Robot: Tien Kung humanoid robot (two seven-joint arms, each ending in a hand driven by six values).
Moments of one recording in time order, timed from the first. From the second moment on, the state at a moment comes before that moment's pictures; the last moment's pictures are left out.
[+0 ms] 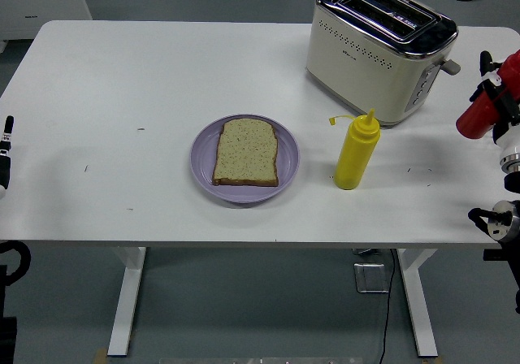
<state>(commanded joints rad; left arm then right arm) -0.06 0.00 -1.88 -1.39 0.35 0.09 -0.03 0.33 -0.24 1.25 1.23 -0.85 -0.40 0.33</state>
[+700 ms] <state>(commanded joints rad) -0.06 0.00 -1.88 -1.39 0.35 0.09 -0.03 0.30 -0.22 1.09 1.14 -0.80 -0.42 0.41</state>
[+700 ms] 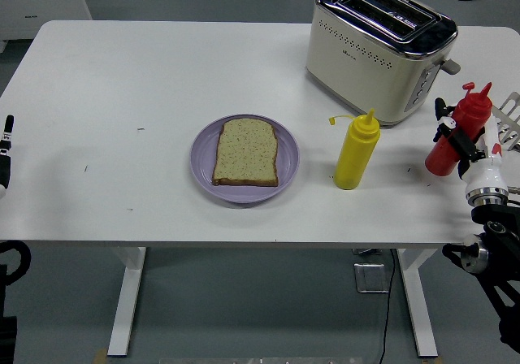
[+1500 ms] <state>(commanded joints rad) -0.06 0.00 -1.88 -1.39 0.35 0.09 -0.03 0.32 -0.20 1.02 1.10 -0.74 -0.42 0.44</state>
